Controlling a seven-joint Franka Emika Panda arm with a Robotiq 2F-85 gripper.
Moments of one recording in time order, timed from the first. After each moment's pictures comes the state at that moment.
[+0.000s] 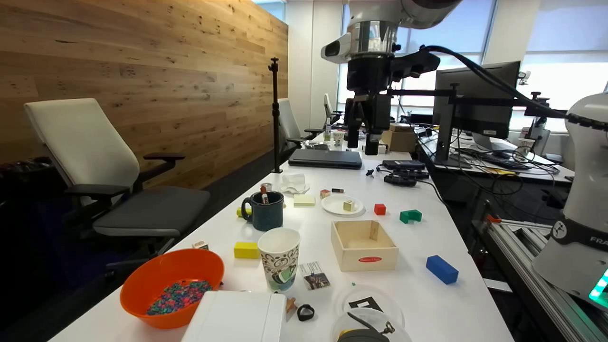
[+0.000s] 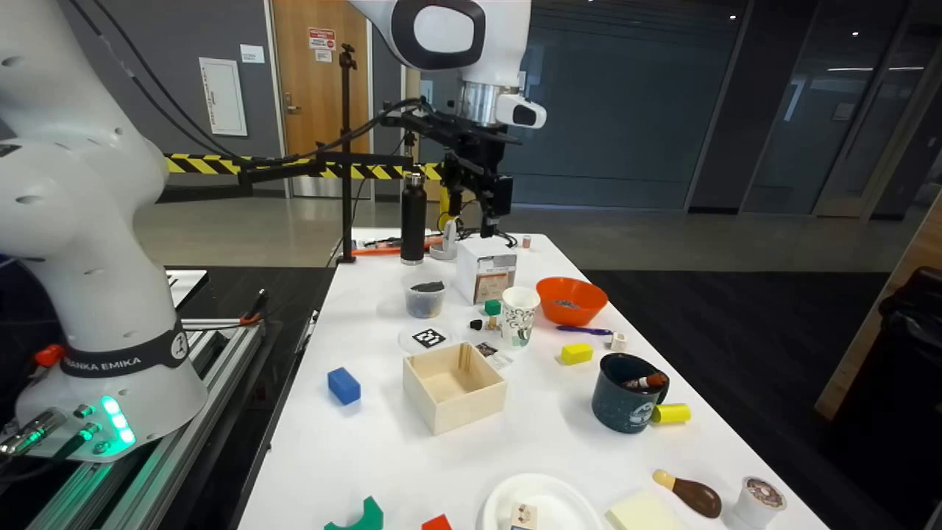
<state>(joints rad) 0.11 -0.21 0.05 -2.30 0.11 2.11 -0.35</state>
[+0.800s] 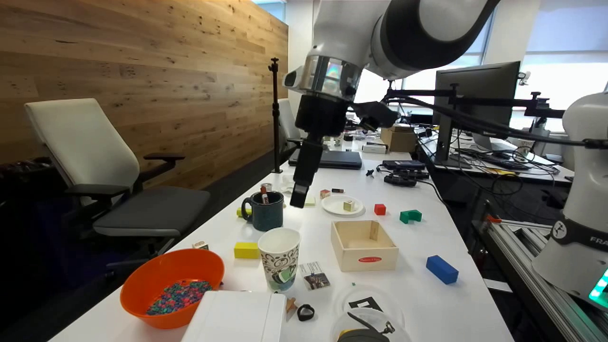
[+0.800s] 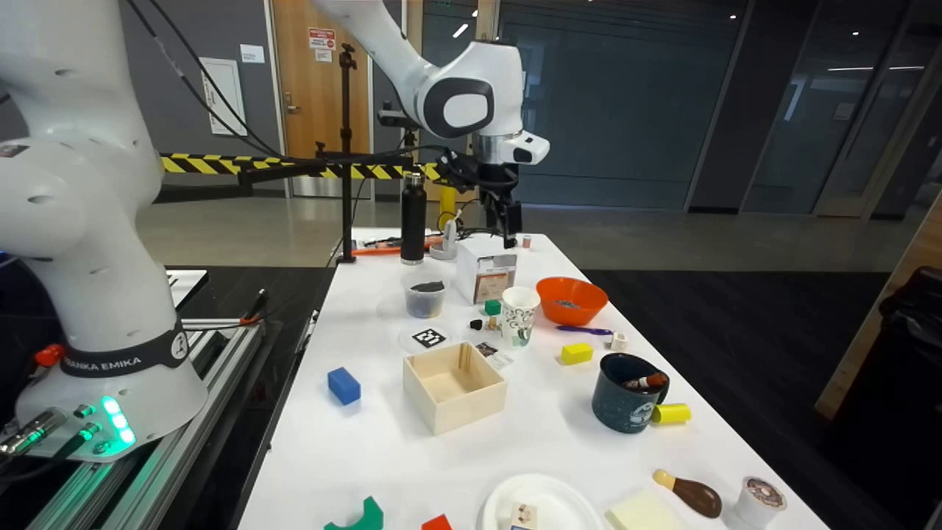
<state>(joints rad) 0.17 0.09 0.19 -2.20 0.11 2.54 0.09</state>
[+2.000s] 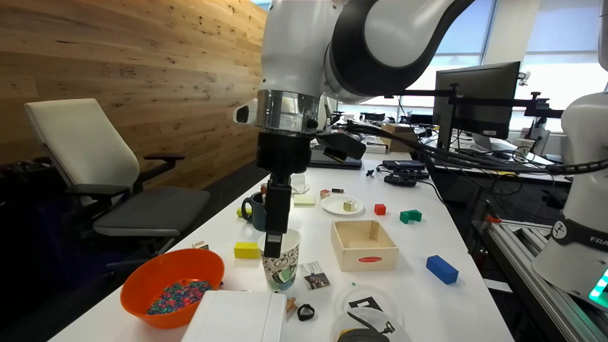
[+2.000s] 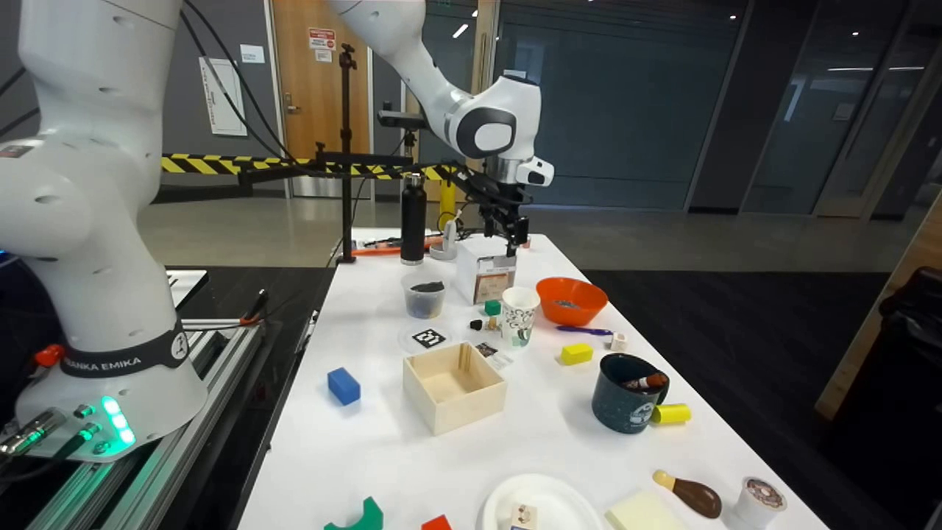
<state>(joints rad) 0.20 0.33 0.23 -1.96 0.10 2.43 -0.03</state>
